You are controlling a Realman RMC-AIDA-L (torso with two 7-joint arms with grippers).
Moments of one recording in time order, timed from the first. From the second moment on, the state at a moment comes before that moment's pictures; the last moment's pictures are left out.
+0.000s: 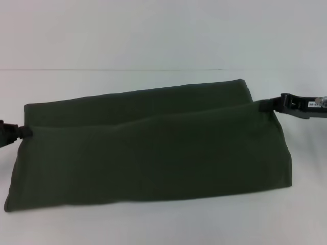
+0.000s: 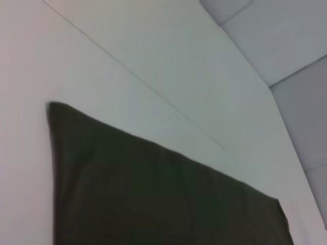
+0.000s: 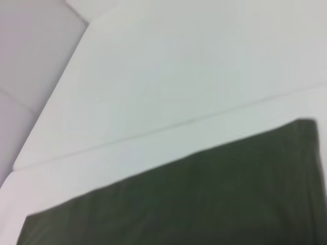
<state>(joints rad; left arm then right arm) -0.57 -1.86 0.05 0.48 2.48 1.47 -2.15 0.74 1.98 -0.47 -0.51 -2.31 -1.18 2.20</state>
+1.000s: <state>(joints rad) -0.67 -1.96 0.06 0.48 2.33 1.12 -2.03 0.84 2.09 -0.54 -0.50 -2.21 -0.77 2.08</state>
